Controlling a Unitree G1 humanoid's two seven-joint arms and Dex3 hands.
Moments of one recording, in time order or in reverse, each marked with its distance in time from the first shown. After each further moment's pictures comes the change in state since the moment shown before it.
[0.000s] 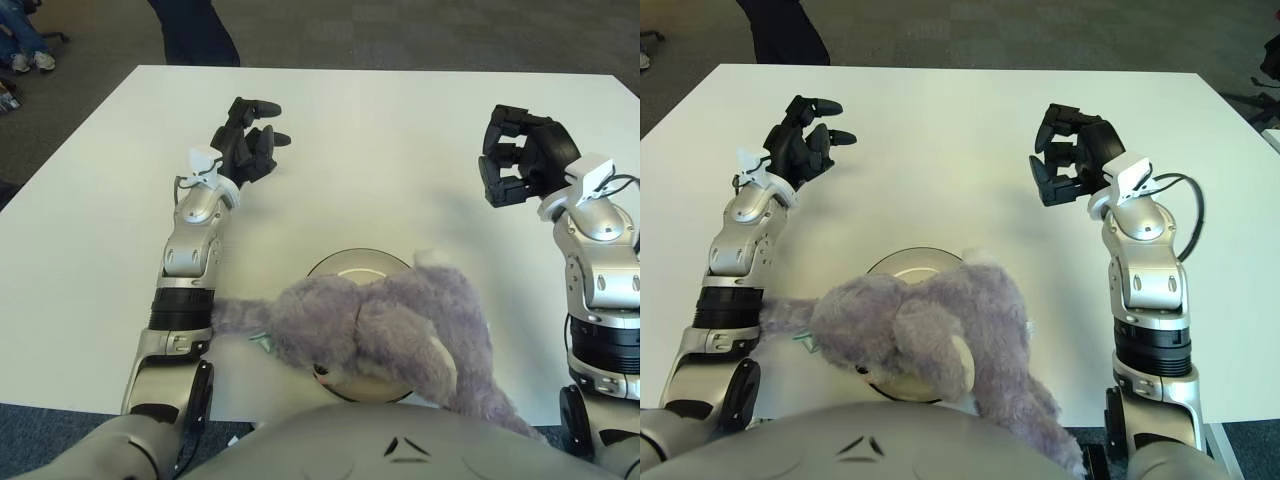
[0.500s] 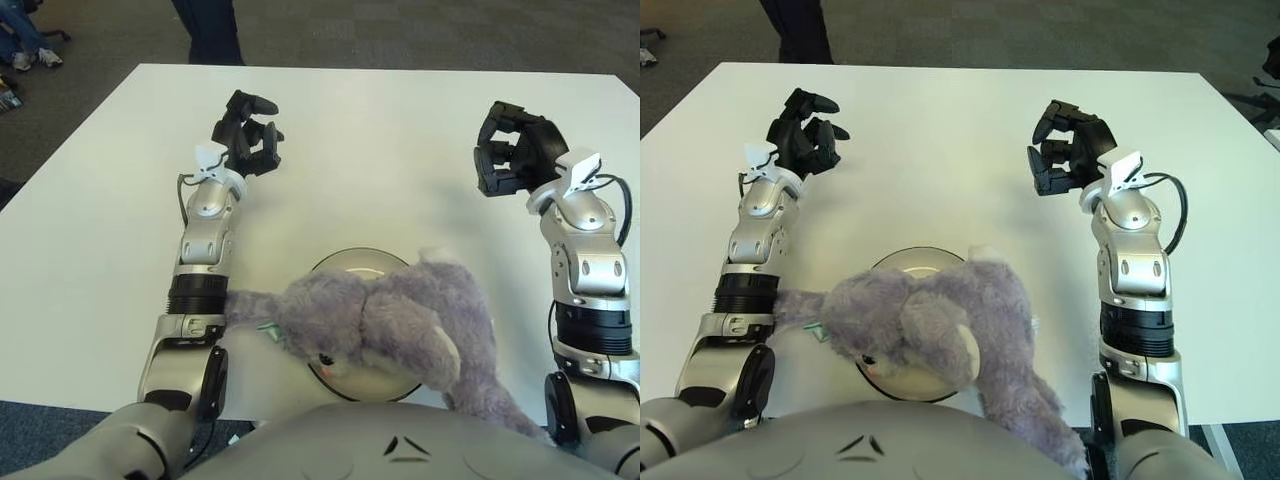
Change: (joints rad) left arm -0.049 -0.044 0.008 0.102 0.060 -0.082 0.084; right arm -0.045 0.039 -0.005 0.143 0.001 -0.071 -0.011
